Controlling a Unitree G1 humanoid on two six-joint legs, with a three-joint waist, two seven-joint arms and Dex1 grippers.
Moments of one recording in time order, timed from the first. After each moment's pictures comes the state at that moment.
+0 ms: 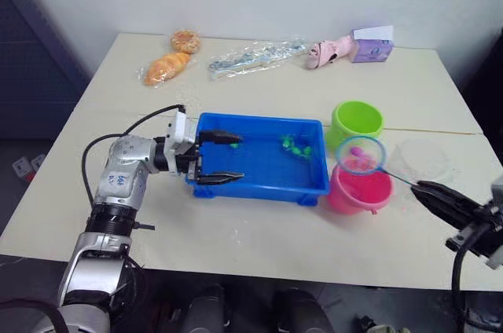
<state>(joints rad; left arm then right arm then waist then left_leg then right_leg) -0.67 0.47 -0.04 0.36 -0.40 0.04 -1.37 0.39 -0.64 -0.98 -0.94 0.79 0.90 0.69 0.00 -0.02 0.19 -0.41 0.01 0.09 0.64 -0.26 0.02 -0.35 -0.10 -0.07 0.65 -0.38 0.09</state>
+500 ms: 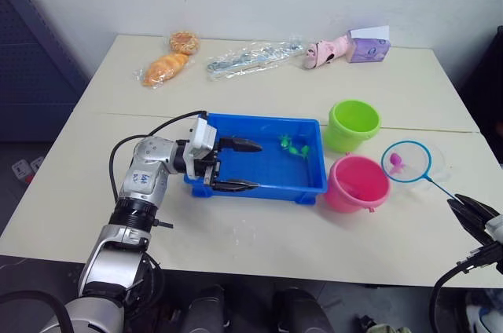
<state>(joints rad) -0.72 0.38 -0.07 0.45 -0.38 -0.02 -1.43 0.62 -0.52 -0.82 -0.81 0.20 0.16 0.71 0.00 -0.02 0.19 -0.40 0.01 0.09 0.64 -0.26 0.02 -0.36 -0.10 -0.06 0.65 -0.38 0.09</state>
